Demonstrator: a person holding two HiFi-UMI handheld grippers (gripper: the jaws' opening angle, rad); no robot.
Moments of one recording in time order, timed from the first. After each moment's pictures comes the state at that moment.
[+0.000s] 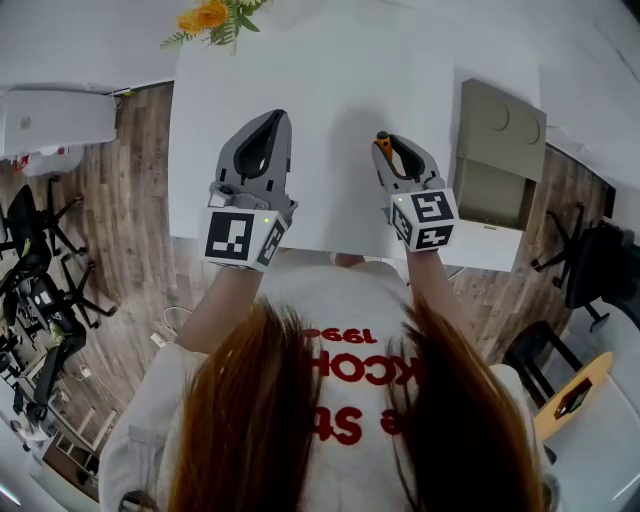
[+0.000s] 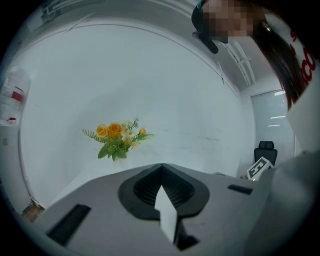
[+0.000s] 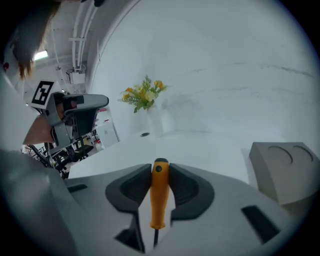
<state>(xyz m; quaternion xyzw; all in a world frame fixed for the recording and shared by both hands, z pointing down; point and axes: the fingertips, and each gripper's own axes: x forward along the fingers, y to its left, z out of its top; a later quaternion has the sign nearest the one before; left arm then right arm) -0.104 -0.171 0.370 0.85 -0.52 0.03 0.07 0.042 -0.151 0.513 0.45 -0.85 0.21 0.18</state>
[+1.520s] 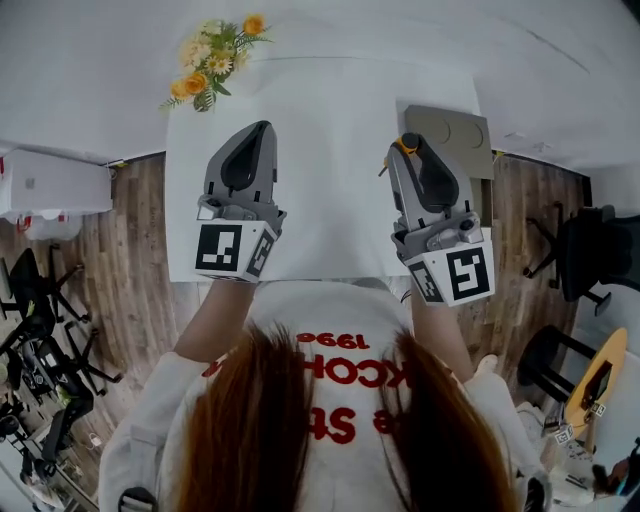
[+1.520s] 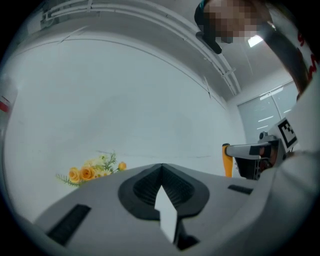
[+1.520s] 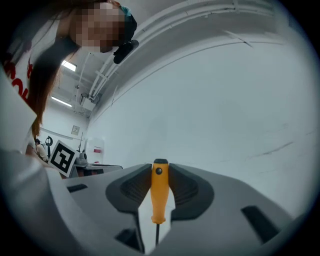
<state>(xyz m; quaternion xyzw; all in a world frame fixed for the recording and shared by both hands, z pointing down) -0.073 -0.184 0.281 0.88 -0.48 -0.03 0.00 0.088 -0.130 0.255 0.53 -0.84 -0.02 -0.04</state>
